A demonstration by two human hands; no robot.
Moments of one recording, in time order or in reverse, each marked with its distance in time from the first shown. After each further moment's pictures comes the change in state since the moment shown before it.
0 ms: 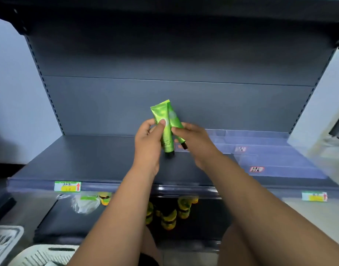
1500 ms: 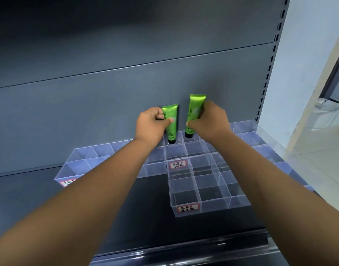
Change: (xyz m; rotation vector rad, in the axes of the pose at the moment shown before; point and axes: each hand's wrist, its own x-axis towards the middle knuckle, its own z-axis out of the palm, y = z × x) left_hand 0.186 -0.256 0.282 0.729 -0.260 0.199; right_hand 0.186 0.058 -0.373 -0.762 0.391 -0.103
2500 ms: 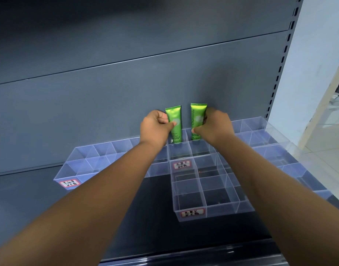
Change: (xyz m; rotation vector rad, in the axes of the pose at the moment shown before) left_hand 0.001 -0.025 0.011 0.031 0.070 -0.128; right_hand 0.017 0.035 0.029 -0.205 -0.065 0.026
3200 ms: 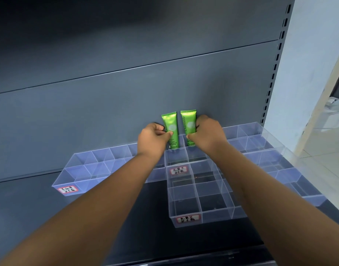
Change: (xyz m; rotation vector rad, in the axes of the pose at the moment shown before) left_hand -0.018 0.002 -0.003 0.111 -0.006 -0.072; right_hand 0.001 -0.002 0.008 -0.007 -0.046 -0.016
